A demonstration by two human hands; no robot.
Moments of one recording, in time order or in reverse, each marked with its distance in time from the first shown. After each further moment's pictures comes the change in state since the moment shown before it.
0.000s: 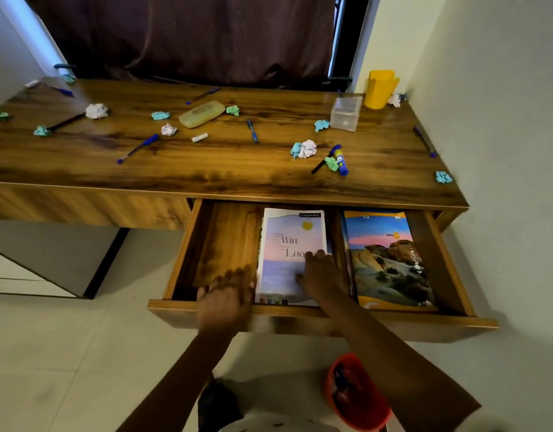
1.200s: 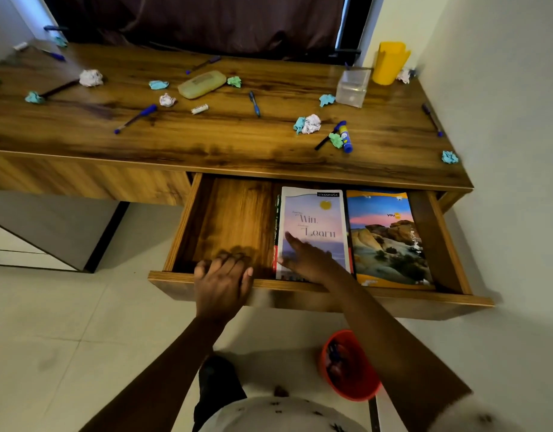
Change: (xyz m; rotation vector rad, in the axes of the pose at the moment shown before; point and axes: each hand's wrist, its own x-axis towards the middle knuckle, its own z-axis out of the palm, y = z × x) left_hand -0.014 -0.014 0.023 0.017 0.319 0.204; right_hand -0.017 -0.005 -0.012 0.161 -0.350 -0.172
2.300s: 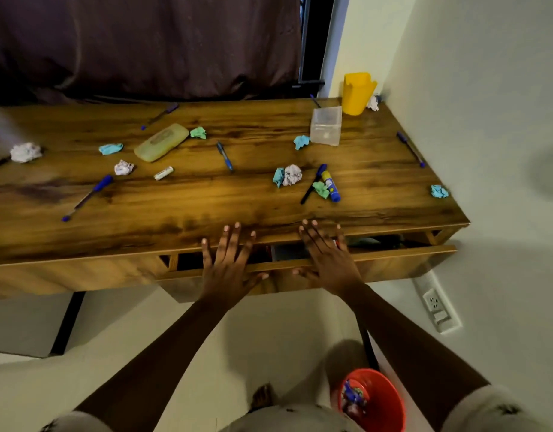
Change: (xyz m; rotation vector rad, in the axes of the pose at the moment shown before) left_hand 0.206 -0.029 0.042 0.138 -0.228 0.232; right_hand 0.086 0.045 -0.088 -0.487 0.481 -0.057
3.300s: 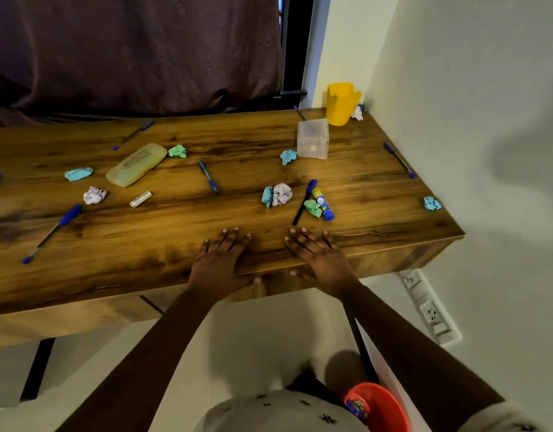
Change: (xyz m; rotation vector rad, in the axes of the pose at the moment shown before) left_hand 0.080 -0.022 -0.031 -0.140 -0.298 0.113; right_hand 0.046 0.020 -0.007 0.117 0.064 -0.077
